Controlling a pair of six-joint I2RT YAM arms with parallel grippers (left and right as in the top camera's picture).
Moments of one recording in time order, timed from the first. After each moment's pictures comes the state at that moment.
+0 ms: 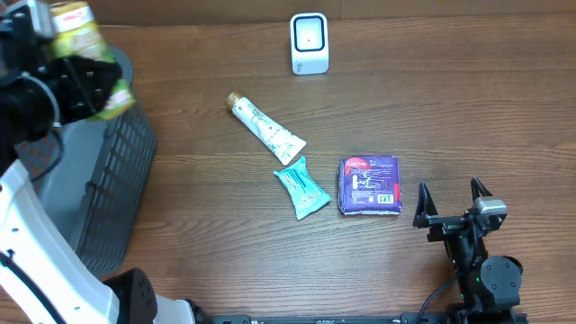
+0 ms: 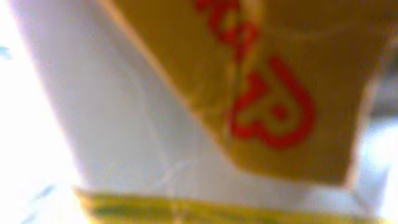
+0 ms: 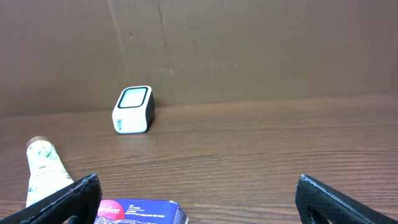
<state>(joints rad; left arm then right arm) 0.35 1.66 2.49 -1.66 0.59 -0.03 0.13 0.01 0.02 -0.03 0.01 0.12</state>
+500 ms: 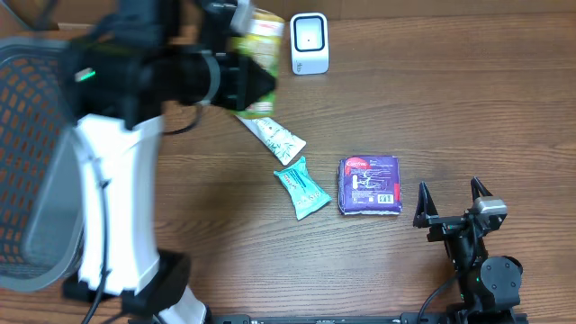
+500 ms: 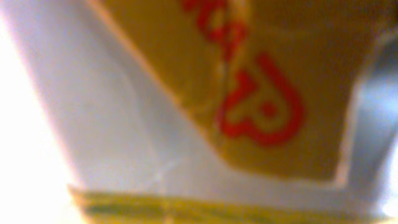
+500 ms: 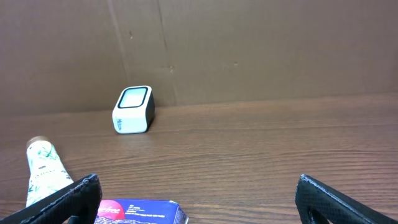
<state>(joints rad) -0.24 1.81 2.48 -1.63 0.48 -0.05 0.13 0.01 0.02 -0.03 0.01 0.12</state>
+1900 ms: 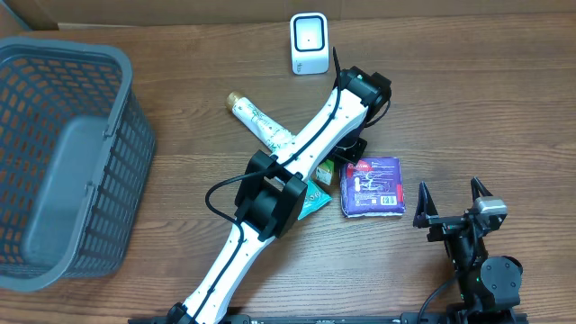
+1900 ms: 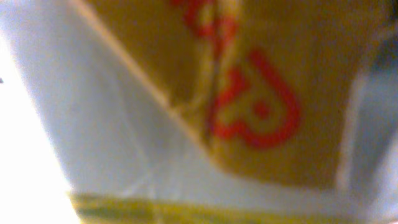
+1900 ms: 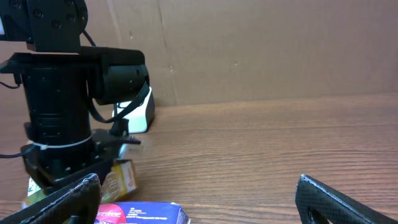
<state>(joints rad) -0.69 2.61 2.46 -1.62 -0.05 -0.24 0.13 0.01 0.02 -0.03 0.01 0.12</state>
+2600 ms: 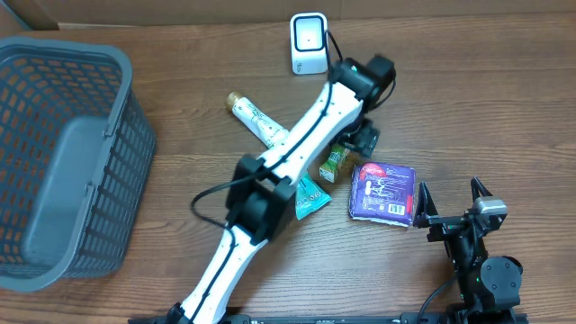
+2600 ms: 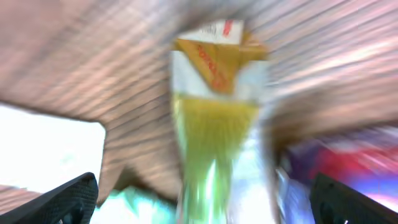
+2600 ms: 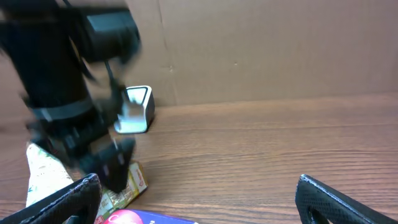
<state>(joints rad) -0.68 2.50 2.45 -1.49 -0.06 -0.29 0.13 0.01 0.02 -0.03 0.01 0.12</state>
